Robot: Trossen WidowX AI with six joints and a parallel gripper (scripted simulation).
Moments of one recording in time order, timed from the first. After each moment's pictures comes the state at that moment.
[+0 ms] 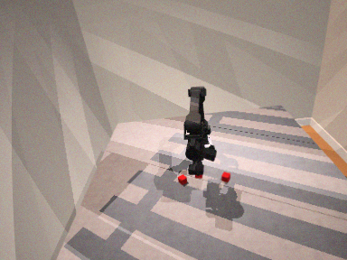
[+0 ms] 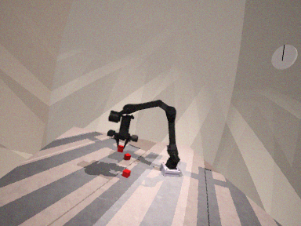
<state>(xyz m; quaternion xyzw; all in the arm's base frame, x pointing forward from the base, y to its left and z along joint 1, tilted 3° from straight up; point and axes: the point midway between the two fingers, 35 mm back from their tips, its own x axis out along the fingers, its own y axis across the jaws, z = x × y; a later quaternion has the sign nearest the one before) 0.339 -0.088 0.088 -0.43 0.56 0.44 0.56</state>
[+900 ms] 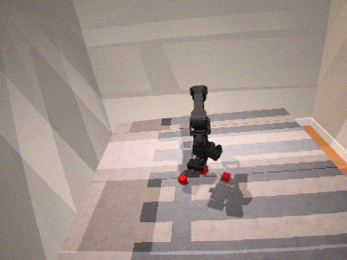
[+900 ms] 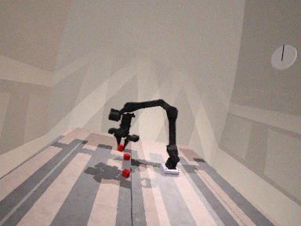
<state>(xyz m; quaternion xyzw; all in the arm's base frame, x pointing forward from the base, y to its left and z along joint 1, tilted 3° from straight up) 0.338 -0.066 0.103 -0.33 0.63 0.34 0.62</state>
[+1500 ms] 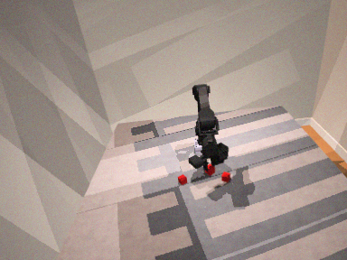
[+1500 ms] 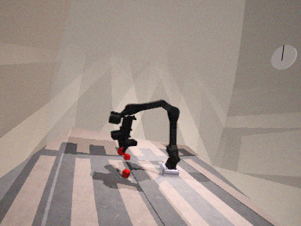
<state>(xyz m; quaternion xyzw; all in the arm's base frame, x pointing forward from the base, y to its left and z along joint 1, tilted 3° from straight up) 0.336 -0.033 0.095 -0.15 0.69 0.16 0.68</state>
